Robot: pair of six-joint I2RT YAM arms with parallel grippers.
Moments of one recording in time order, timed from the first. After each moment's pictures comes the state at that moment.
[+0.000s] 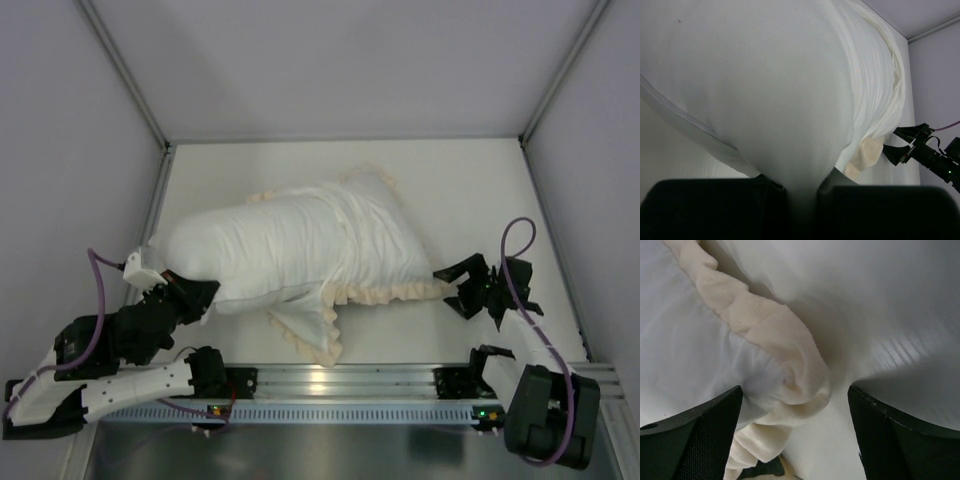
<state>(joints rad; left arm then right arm) -1.22 0.33 1.01 -1.25 -0.85 -1.20 -0.24 0.90 0.28 -0.27 -0.47 0.87</state>
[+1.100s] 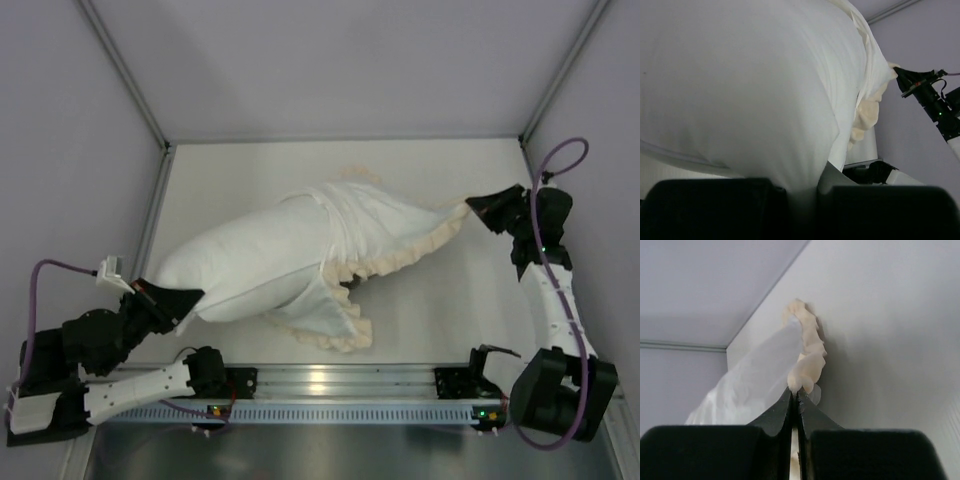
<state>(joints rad) -1.22 0.21 1.10 -1.30 -0.72 -1.18 -0.24 1.02 0.69 -0.07 -0.45 0.84</state>
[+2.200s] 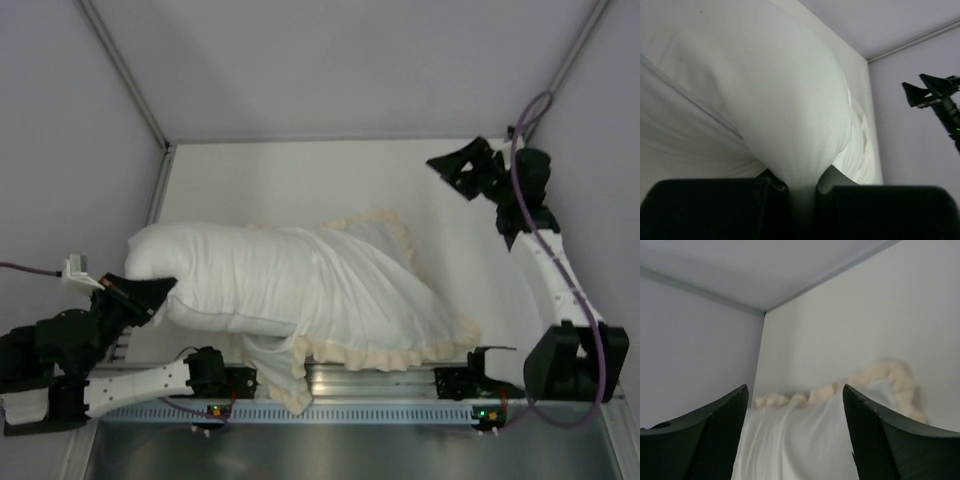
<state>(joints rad) -1.27 0.20 1.27 -1.42 -0.92 -1.19 -0.11 1.31 1.09 0.01 -0.52 0.83</state>
